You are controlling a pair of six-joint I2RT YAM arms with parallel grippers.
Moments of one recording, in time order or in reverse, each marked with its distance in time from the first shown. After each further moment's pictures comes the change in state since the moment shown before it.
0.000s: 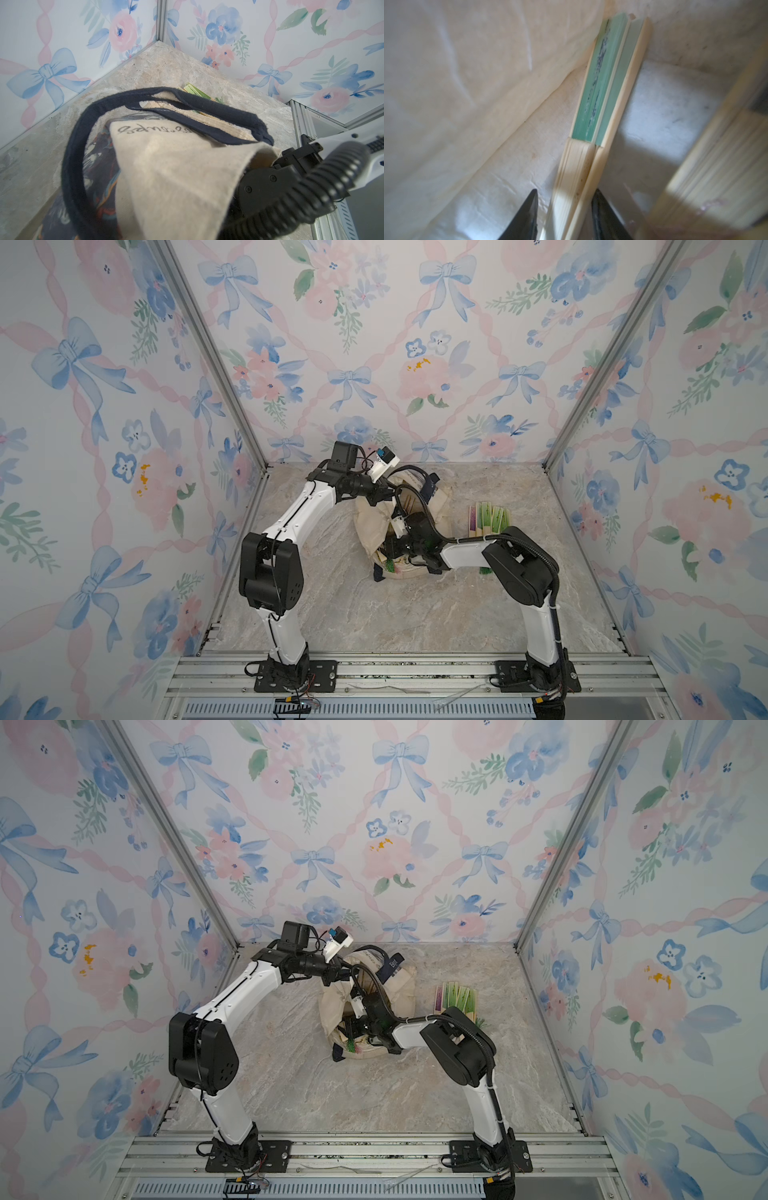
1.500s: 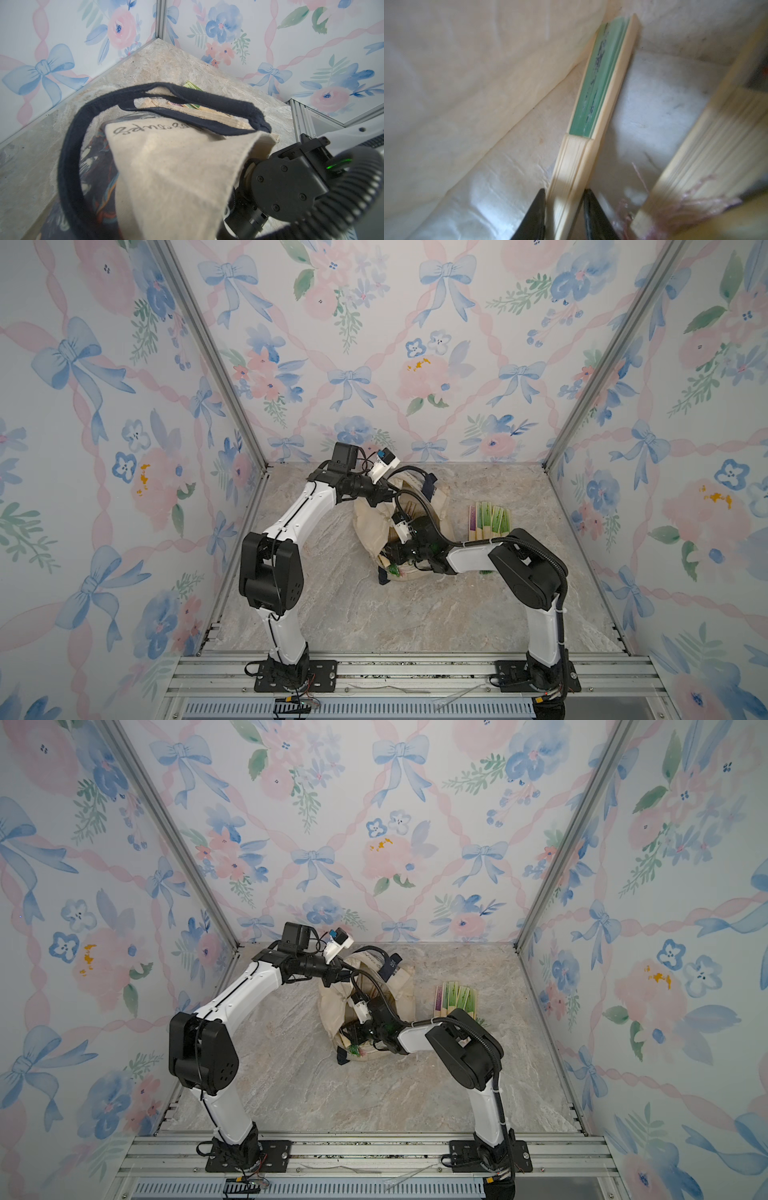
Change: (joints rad) left arm 0.000 0.000 -0.011 0.001 -0.003 0.000; right arm -0.003 -0.069 -0.101 0.023 -0.047 -0.065
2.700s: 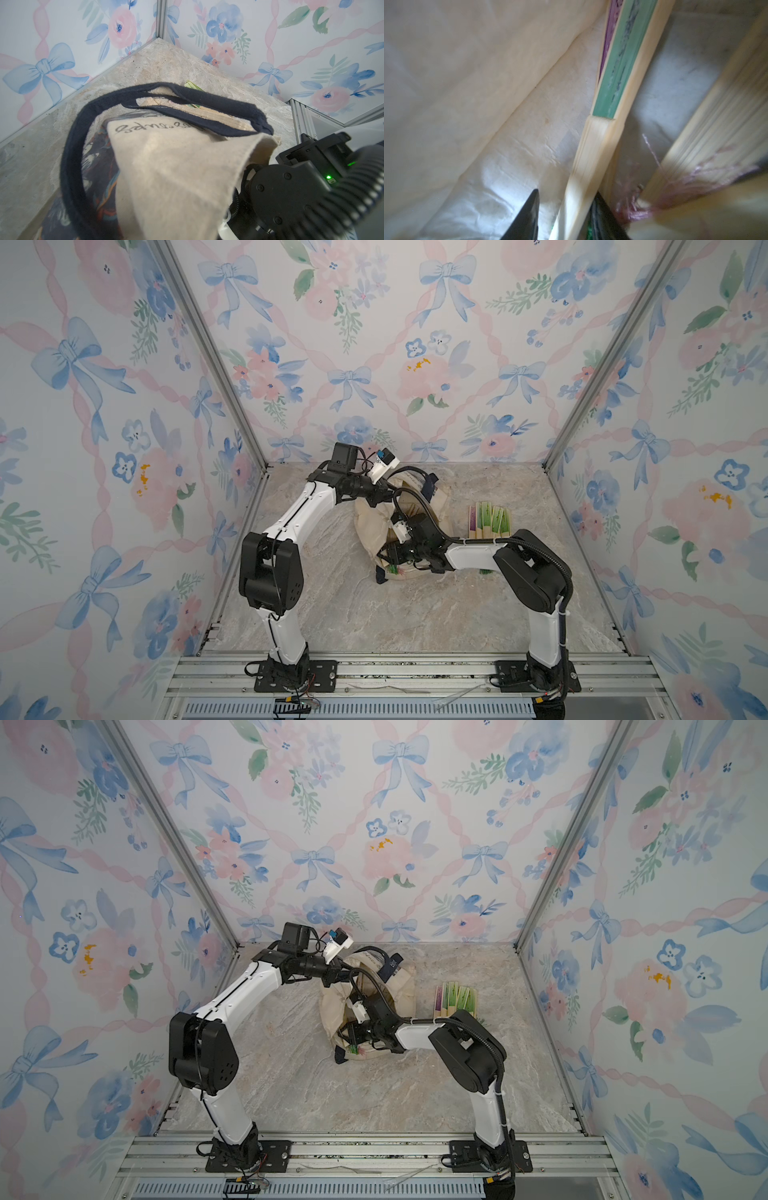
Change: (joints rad) left arm 0.001 0.000 -0.002 0.000 0.000 0.000; right arm 0.013 -0.015 0.069 -0.208 0.016 0.053
